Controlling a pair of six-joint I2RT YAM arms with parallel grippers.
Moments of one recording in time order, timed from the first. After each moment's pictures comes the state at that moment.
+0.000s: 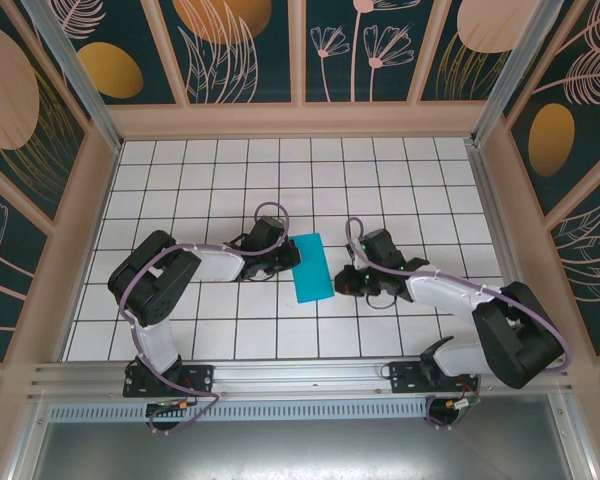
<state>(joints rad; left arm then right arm) -0.67 1.86 0.83 0.18 0.20 -0.88 0.59 1.33 0.58 -0.19 -0.44 0.61</state>
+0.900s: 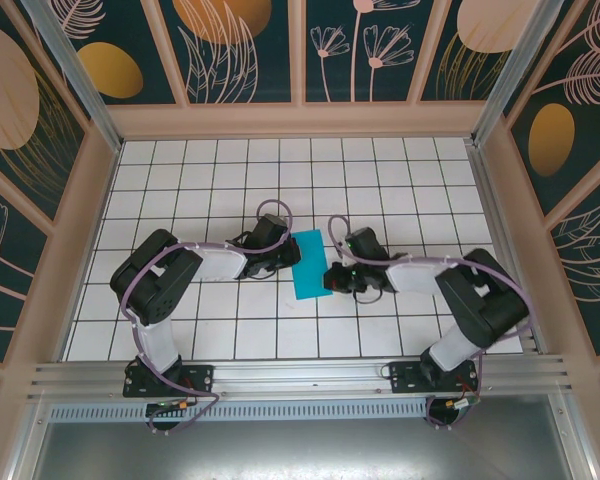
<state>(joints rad) -0.68 1.86 0.86 0.15 0.14 -0.83 0.62 1.54 0.55 0.00 -0.45 0.66</state>
